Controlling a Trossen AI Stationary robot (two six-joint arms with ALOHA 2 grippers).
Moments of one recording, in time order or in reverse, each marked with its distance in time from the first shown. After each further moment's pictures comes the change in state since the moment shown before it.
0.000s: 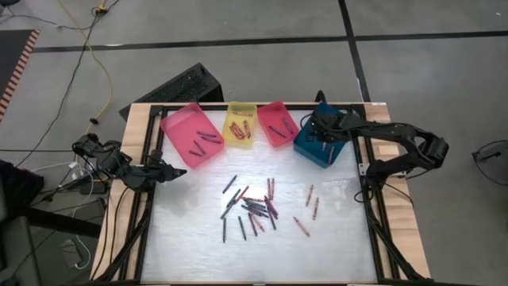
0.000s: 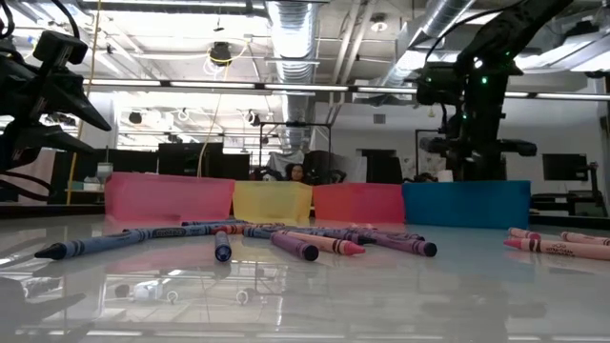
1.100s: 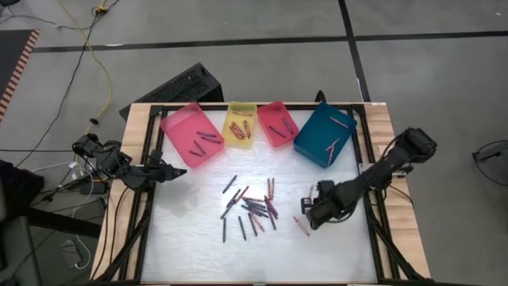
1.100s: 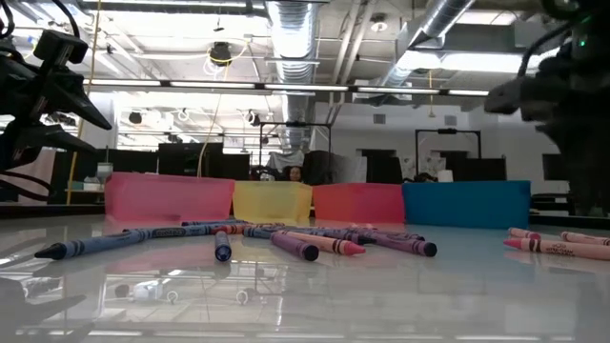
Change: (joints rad) left arm 0.000 0.000 0.000 0.007 -0.006 0.000; right arm 1.169 0.180 0.104 -0.176 -0.102 1.194
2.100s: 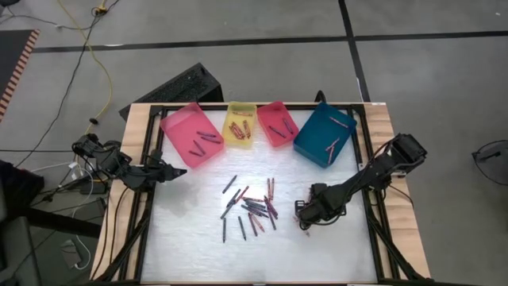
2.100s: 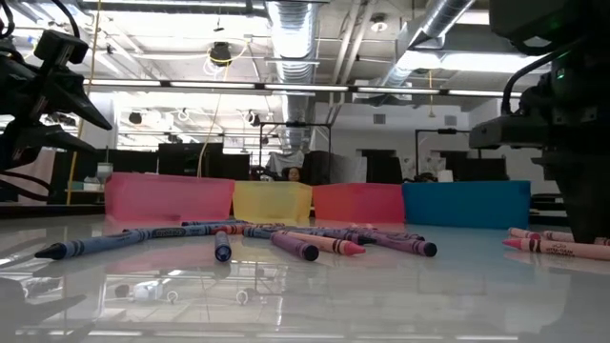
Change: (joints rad) left arm 0.000 0.000 0.000 0.000 0.001 -0.008; right arm -0.056 0.137 0.002 0.094 -0.074 -0.034
